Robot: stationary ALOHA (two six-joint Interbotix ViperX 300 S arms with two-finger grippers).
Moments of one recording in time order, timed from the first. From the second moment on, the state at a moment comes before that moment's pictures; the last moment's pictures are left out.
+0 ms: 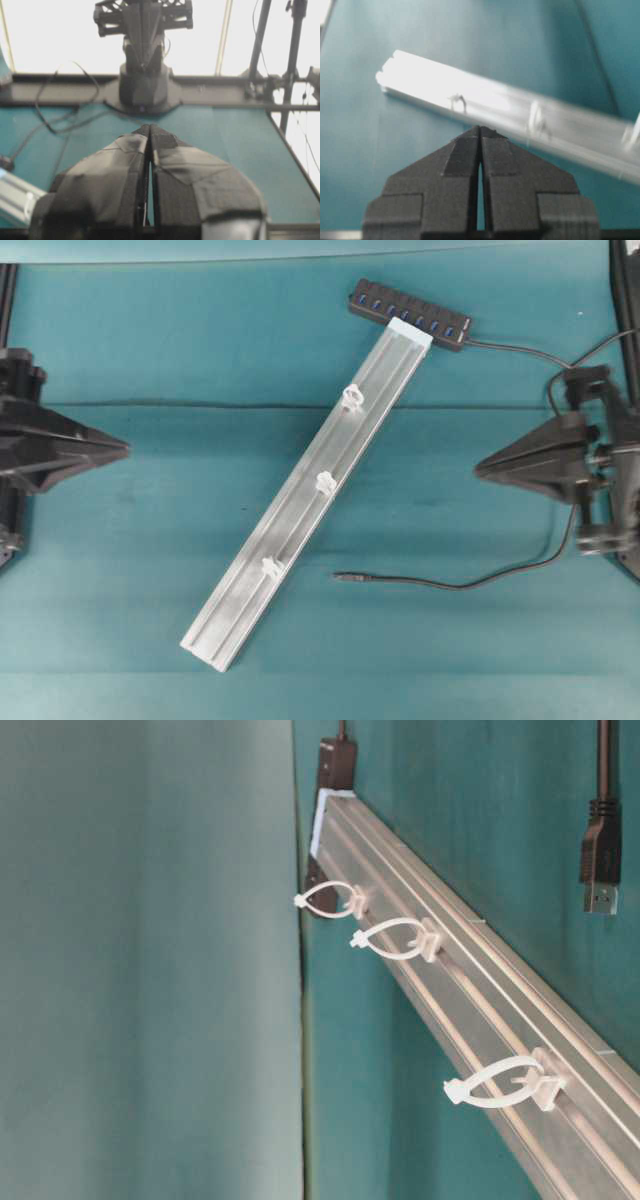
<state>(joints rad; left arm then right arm) -0.03 -0.87 1.04 0.02 -0.25 -0.02 0.01 -0.71 0.89 0.08 0.31 0.12</state>
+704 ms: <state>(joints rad) -0.04 -0.71 0.96 0.02 -0.16 -0.02 0.10 -0.07 0.52 0.08 0.71 0.16</state>
